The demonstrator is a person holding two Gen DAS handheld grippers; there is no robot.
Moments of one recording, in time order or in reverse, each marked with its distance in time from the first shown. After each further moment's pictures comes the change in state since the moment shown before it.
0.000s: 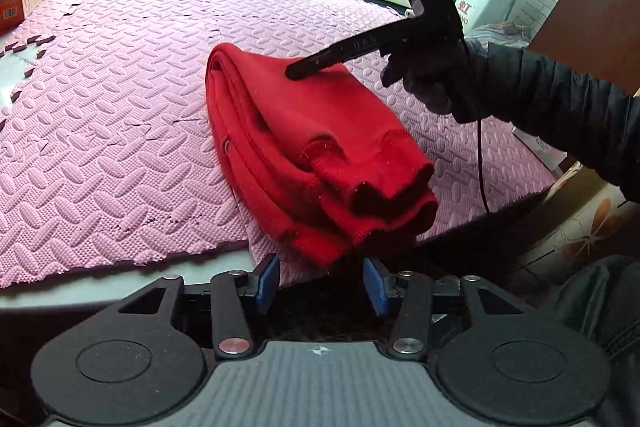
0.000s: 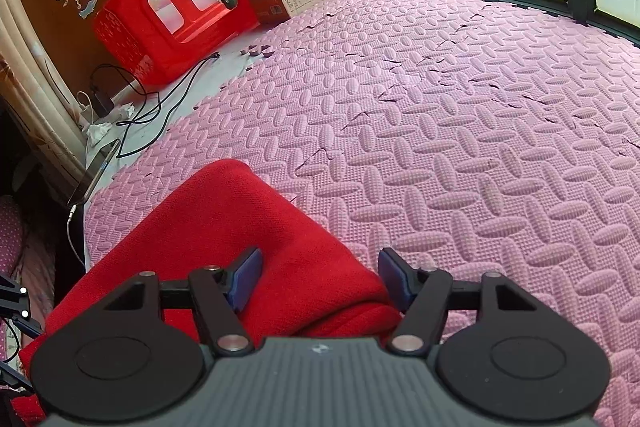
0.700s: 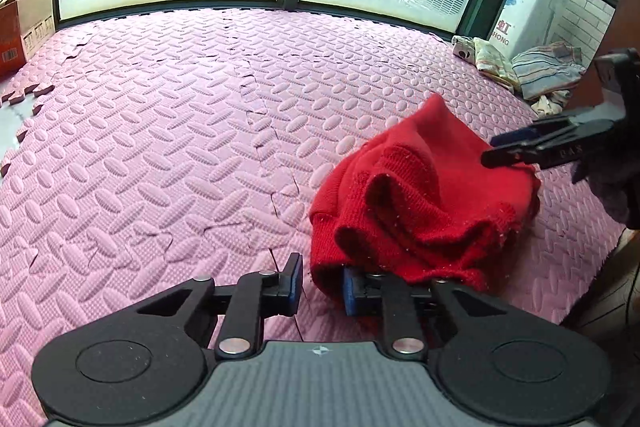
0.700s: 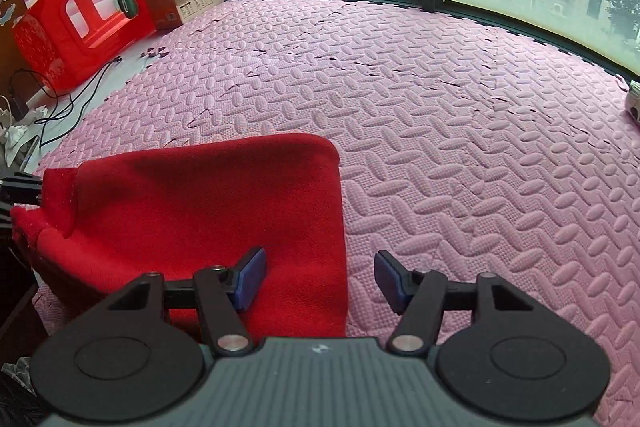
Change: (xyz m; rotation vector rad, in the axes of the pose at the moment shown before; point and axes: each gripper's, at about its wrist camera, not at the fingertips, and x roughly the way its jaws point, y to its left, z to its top) left arm 0.069 0.048 0.080 0.019 -0.114 0.118; right arm -0.100 0.001 -0.080 0.132 -0.042 -0.366
